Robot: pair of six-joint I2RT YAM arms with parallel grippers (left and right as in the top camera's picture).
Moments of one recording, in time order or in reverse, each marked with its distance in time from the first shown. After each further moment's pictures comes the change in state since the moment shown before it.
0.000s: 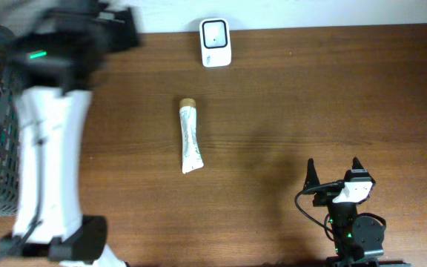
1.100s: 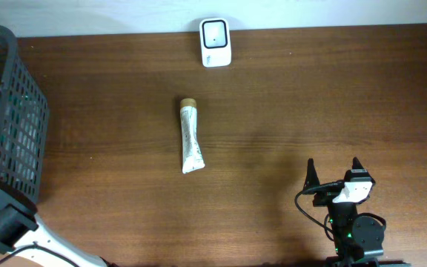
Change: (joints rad) left arm 0.880 0.375 -0.427 0.248 0.258 0.403; right arm 0.000 0.000 0.000 0.000 0.000 0.000
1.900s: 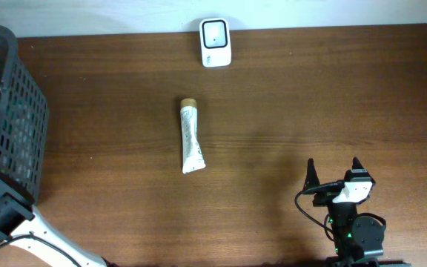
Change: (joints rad) left arm -0.008 0.138 0.071 -0.123 0.042 -0.027; right arm 0.000 0.000 0.000 0.000 0.000 0.000
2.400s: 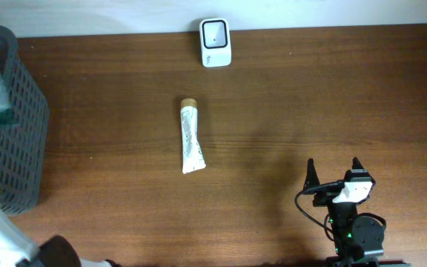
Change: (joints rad) left arm -0.203 -0.662 0.126 0.036 0.078 -0.253; right arm 0.000 0.000 0.000 0.000 0.000 0.000
